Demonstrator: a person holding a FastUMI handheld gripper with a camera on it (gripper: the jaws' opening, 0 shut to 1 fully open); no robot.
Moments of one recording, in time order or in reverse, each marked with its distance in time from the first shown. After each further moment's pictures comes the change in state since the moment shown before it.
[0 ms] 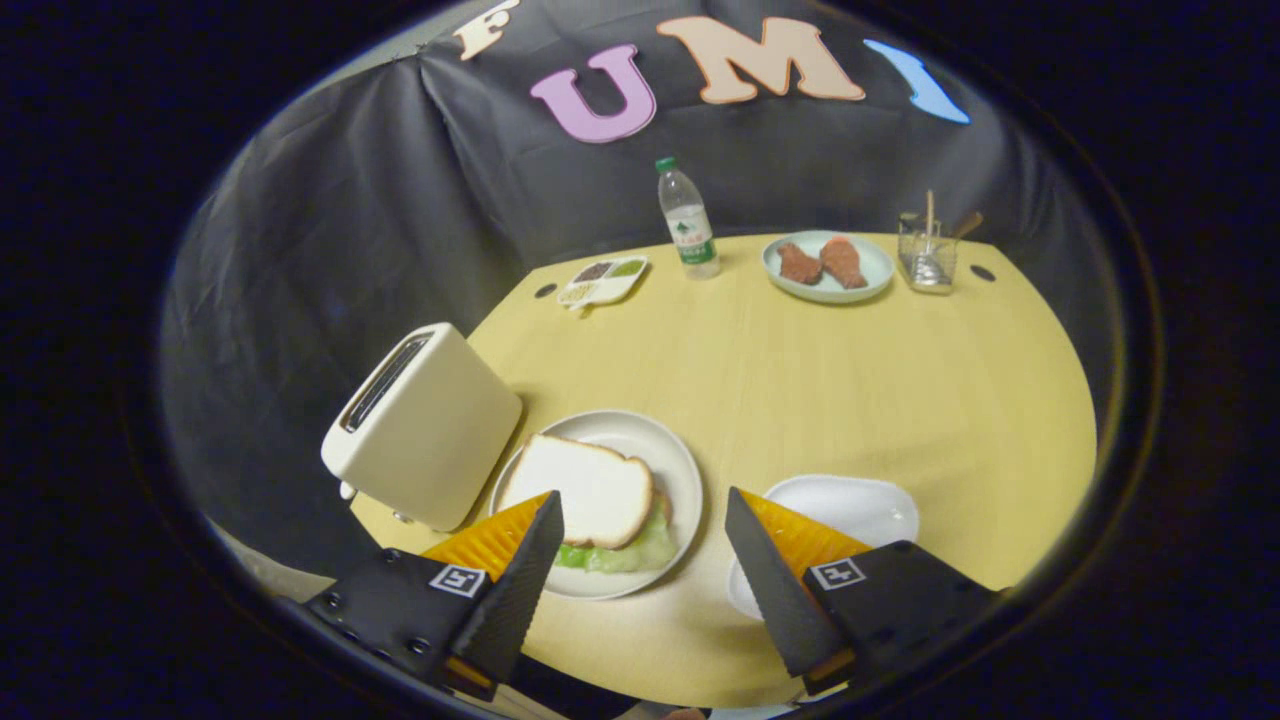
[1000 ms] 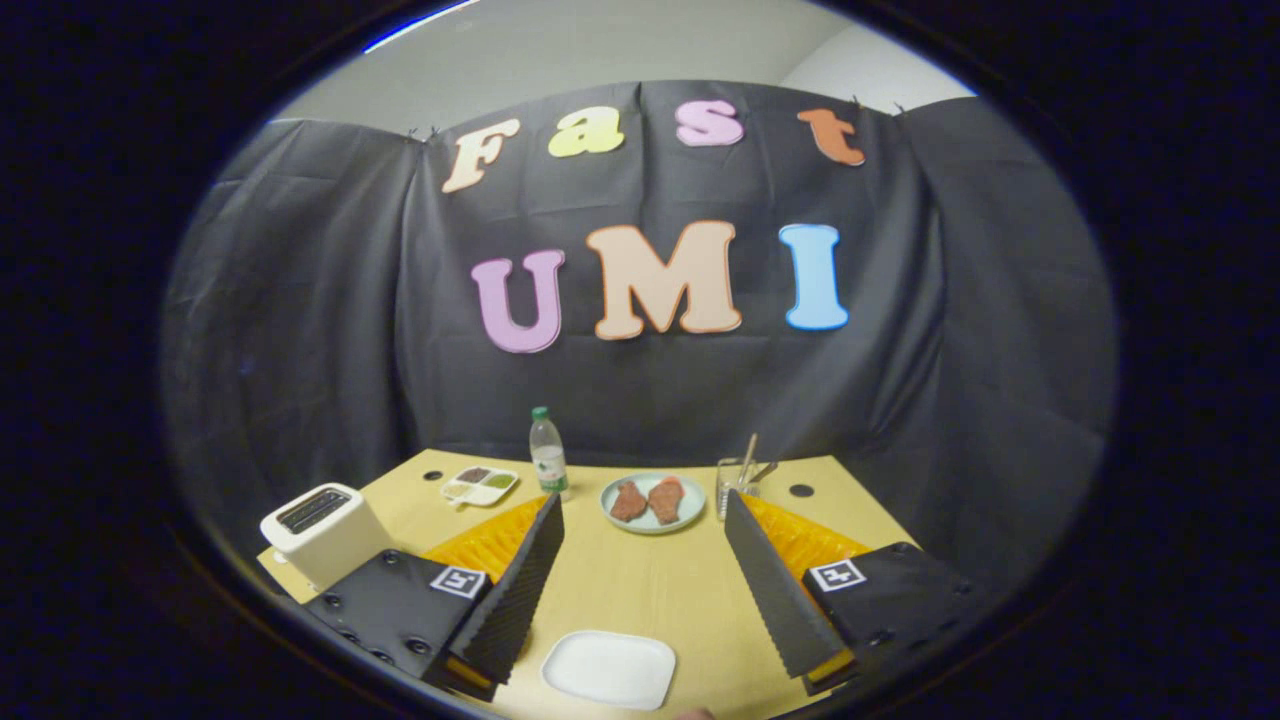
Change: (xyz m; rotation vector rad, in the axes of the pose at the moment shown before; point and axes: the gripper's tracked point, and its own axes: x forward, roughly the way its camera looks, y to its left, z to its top) arm -0.162 -0.113 0.163 -0.102 -0.637 -0.326
